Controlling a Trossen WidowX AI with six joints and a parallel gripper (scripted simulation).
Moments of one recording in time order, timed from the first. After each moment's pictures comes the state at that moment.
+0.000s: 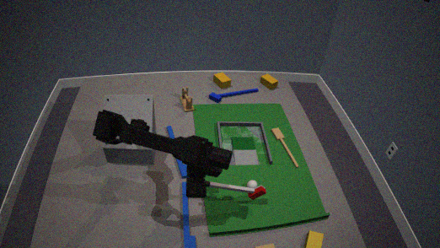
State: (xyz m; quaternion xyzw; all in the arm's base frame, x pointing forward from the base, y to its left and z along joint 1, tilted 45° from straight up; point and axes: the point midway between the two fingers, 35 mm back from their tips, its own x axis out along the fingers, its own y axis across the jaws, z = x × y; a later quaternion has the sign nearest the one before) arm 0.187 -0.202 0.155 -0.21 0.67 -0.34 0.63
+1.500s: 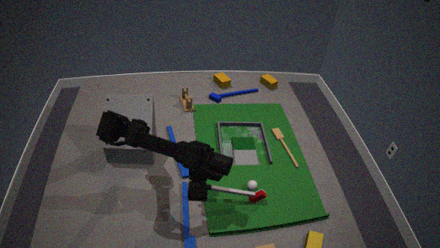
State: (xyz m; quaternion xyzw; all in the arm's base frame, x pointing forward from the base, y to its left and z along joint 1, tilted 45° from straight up) arm 0.191 -0.218 0.132 -0.20 0.66 -0.35 0.63
